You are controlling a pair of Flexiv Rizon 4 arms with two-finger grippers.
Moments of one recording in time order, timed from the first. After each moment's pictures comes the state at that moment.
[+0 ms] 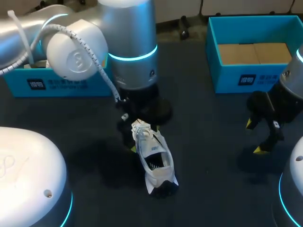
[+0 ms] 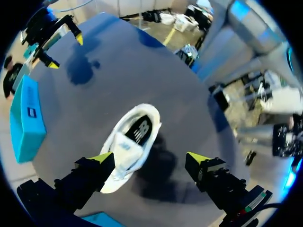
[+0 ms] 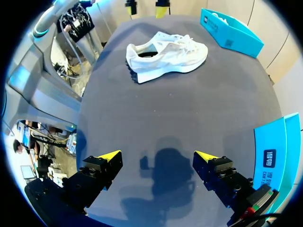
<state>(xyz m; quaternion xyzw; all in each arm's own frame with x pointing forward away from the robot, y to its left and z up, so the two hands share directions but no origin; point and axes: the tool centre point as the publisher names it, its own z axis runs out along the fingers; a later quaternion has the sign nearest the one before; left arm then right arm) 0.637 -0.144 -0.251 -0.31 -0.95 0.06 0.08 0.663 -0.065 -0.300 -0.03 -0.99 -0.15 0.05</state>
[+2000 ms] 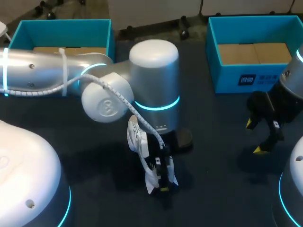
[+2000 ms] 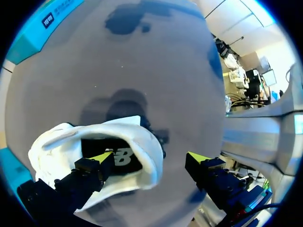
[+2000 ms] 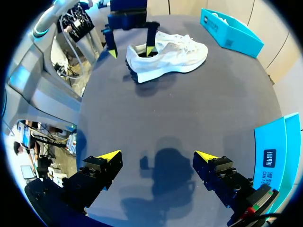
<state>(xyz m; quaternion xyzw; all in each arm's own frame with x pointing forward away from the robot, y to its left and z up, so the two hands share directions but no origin) 0.579 -0.188 -0.358 0.06 -0.99 0.02 0.12 0.663 -0.065 -0.300 -0.03 -0.99 -0.15 0.05</state>
